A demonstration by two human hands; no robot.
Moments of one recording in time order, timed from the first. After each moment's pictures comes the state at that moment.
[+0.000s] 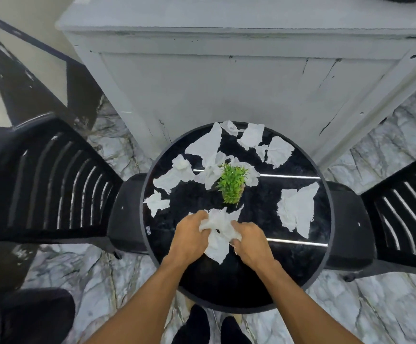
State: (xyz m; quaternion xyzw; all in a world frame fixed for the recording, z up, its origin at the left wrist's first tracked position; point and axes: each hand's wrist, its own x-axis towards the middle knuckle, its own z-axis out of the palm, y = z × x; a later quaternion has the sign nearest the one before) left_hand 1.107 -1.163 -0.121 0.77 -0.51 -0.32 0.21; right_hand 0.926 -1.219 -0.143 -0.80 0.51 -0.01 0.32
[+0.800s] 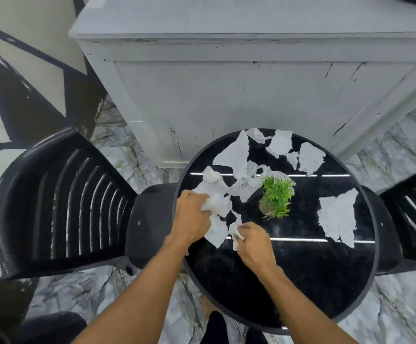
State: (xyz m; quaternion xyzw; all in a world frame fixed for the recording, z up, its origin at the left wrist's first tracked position) left_hand 1.243 -1.216 -0.098 0.75 -0.57 -0.28 0.20; right_hand 1.048 -1.210 -0.145 -0.74 0.59 -0.06 0.33
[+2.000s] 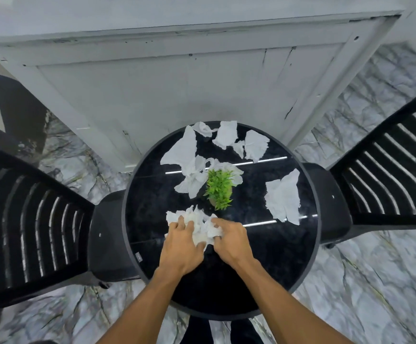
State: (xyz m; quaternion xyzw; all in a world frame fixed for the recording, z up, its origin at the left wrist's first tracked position) left_hand 1.131 -1.182 -0.137 0.73 -0.63 -0.27 0.01; right_hand 0.976 -1.212 -0.130 -0.67 0.62 -0.16 0.37
